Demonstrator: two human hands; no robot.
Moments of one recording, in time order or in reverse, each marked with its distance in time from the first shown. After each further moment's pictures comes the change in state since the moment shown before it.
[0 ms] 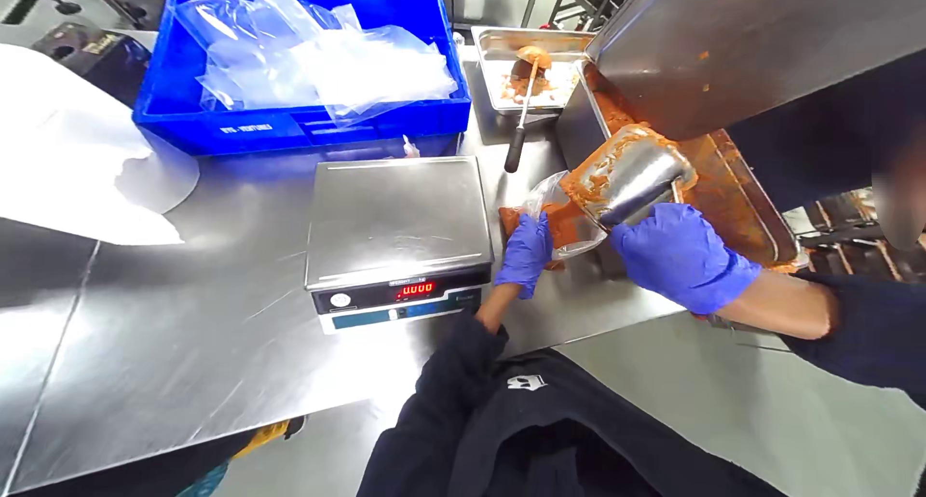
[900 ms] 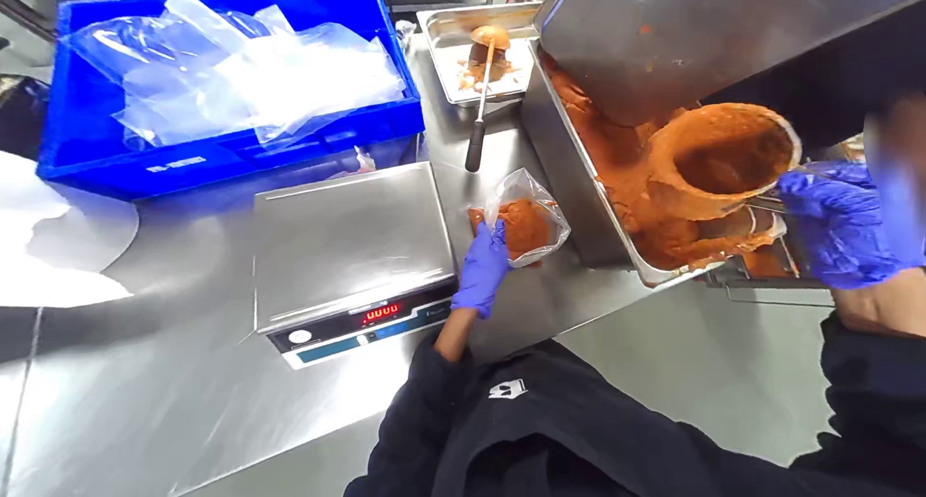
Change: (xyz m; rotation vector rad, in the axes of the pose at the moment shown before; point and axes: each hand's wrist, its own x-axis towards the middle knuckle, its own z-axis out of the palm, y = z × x) left_hand 0.001 -0.010 0.005 -0.188 0.028 -0.115; right_hand -0.118 0.167 0.073 1.424 0.736 0.868
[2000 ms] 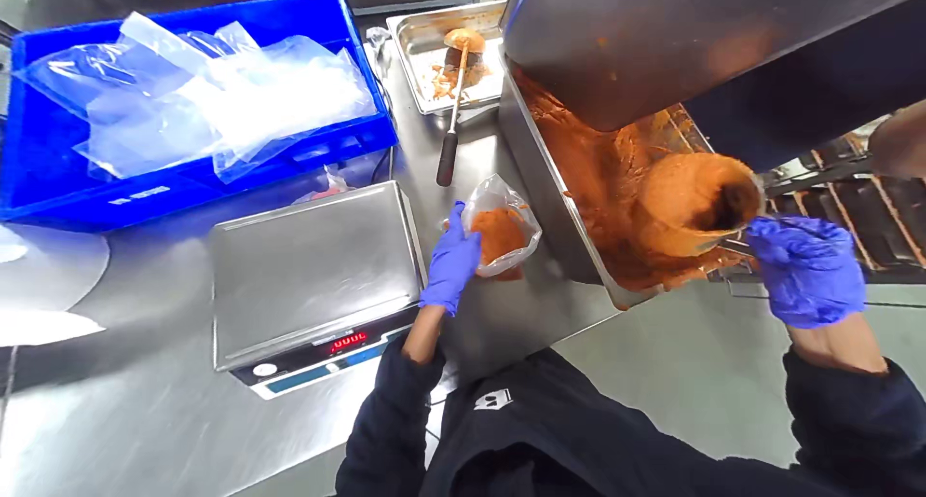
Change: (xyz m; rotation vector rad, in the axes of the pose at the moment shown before) left_hand 0.034 0.040 -0.003 0.146 -0.015 -0.037; right_hand -0.006 0.060 -0.037 0.194 0.111 0.111
